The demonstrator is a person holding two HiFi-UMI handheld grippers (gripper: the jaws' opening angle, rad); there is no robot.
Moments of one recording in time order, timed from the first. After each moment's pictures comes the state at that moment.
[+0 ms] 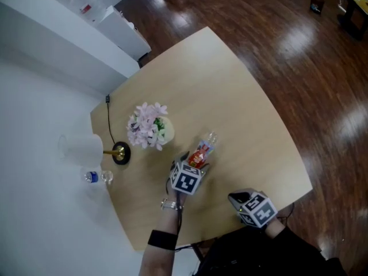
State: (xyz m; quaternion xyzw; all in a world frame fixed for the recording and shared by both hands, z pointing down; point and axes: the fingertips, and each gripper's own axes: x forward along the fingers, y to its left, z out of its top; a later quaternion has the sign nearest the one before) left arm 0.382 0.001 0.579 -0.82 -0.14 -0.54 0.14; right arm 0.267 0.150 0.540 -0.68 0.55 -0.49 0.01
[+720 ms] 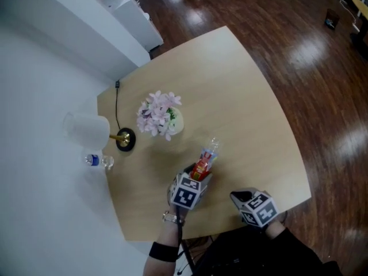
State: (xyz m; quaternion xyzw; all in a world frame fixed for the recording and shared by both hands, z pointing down) left arm 0.319 0.018 0.545 -0.85 -0.13 -0.51 0.06; right arm 0.257 0.144 0.533 -0.67 0.56 -0.49 -0.01
